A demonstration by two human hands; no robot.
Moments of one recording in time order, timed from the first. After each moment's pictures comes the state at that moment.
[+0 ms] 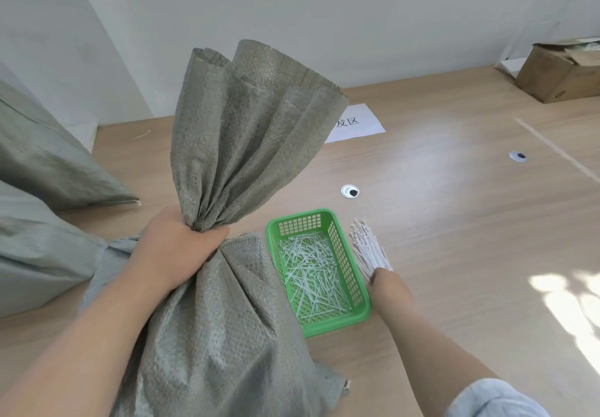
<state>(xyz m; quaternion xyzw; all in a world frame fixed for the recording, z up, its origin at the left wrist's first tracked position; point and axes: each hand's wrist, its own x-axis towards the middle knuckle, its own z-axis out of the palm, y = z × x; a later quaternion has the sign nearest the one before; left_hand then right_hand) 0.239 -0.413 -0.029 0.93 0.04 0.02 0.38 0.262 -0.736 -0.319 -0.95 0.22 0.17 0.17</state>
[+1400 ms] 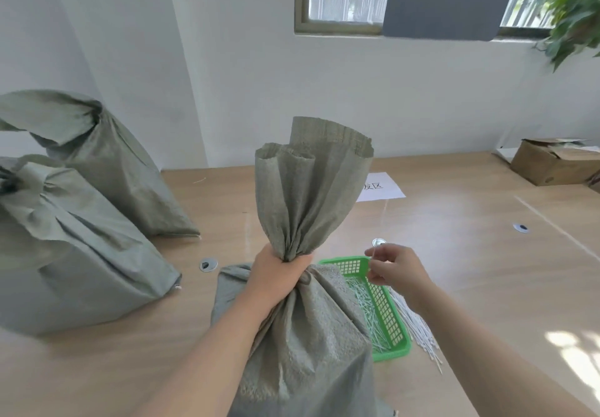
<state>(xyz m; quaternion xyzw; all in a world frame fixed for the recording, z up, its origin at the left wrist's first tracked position) 0.195 -0.368 -0.018 0.81 0.03 0.00 0.59 0.233 -0.607 -0.066 -0.80 0.12 0.03 0.59</state>
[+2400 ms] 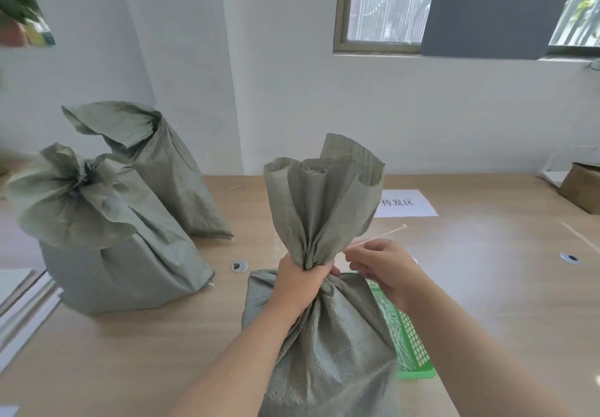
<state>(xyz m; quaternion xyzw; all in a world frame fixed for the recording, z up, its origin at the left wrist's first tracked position) 0.184 -0.361 -0.027 0.75 0.06 0.04 0.65 0.222 -0.528 -0.009 -0.71 0.02 0.14 0.69</state>
